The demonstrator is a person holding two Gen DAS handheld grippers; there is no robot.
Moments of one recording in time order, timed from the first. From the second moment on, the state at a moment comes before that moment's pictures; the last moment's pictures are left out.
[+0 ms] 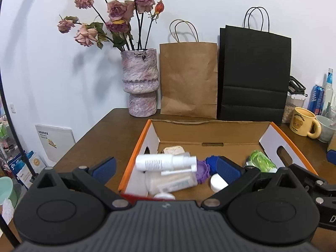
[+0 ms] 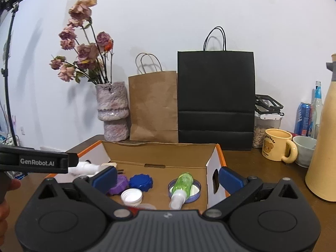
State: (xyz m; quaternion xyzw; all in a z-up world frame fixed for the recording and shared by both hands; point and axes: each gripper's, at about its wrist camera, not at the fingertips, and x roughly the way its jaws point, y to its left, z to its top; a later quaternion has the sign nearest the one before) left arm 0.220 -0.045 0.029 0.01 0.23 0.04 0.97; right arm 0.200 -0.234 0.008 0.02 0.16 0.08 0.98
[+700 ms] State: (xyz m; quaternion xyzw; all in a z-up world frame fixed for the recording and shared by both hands) left arm 0.106 -0.034 0.029 0.02 0.25 0.02 0.97; right arm 0.080 -0.234 0.024 0.03 0.17 0.10 0.98
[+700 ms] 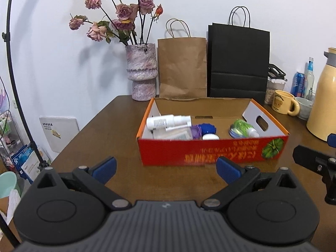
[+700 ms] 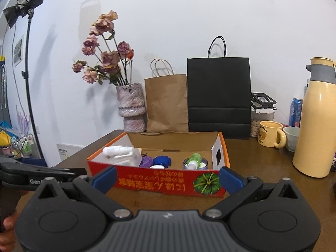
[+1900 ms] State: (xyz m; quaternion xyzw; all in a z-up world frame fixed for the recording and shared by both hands) left arm 0.047 -0.028 0.030 0.01 0.24 0.01 0.97; right arm 0.016 -0.220 0.027 0.01 0.17 0.11 0.98
